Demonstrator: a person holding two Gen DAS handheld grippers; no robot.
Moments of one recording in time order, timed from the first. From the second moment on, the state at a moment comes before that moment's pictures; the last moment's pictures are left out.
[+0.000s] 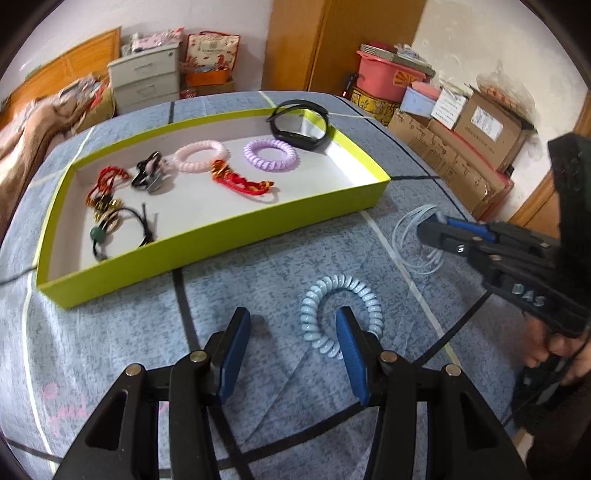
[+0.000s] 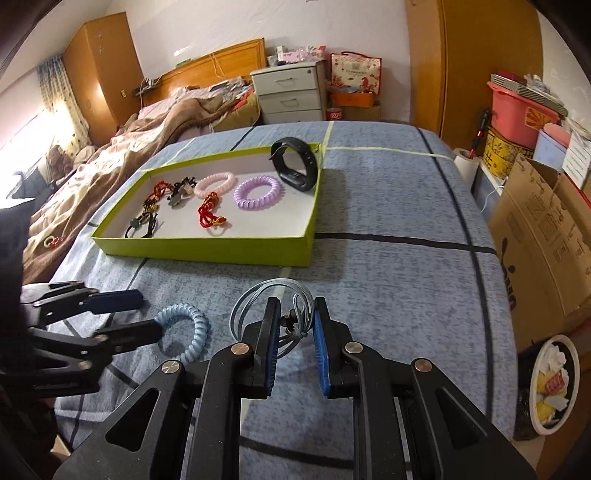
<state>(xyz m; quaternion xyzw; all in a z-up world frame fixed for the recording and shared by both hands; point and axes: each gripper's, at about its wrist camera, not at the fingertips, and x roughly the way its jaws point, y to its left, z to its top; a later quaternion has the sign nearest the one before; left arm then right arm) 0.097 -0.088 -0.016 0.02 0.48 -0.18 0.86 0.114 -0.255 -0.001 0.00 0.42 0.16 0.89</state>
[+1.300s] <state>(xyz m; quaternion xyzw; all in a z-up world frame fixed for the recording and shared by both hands) 0.101 -0.062 0.020 0.00 0.43 -0.18 0.89 0.112 -0.245 0.029 0.00 0.39 0.16 0.91</state>
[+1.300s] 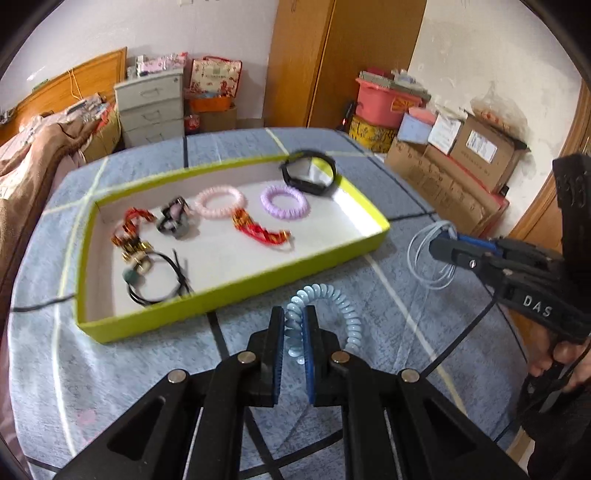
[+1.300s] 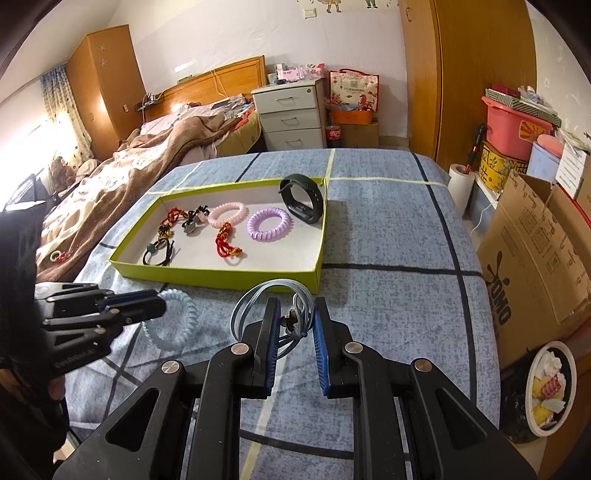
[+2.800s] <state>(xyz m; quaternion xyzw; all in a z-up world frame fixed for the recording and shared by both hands) 0.191 -0.018 -0.008 -0.03 0.47 -0.13 0.87 0.212 -0.187 -0.017 -0.08 0.47 0.16 0.87</state>
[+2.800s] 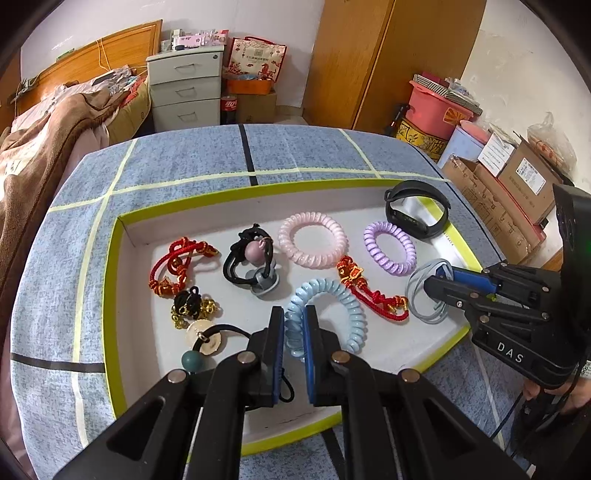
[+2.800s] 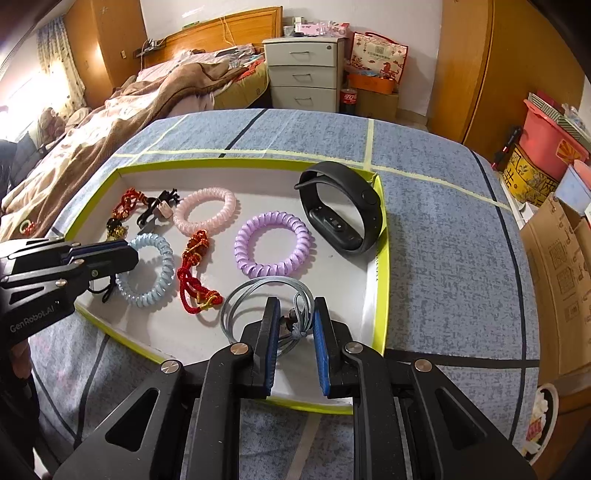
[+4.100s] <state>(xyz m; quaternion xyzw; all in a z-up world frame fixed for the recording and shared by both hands) 0.133 -0.021 0.022 0.00 0.41 -0.03 0.91 0.149 -0.192 0.026 -0.02 0.39 0.14 0.91</state>
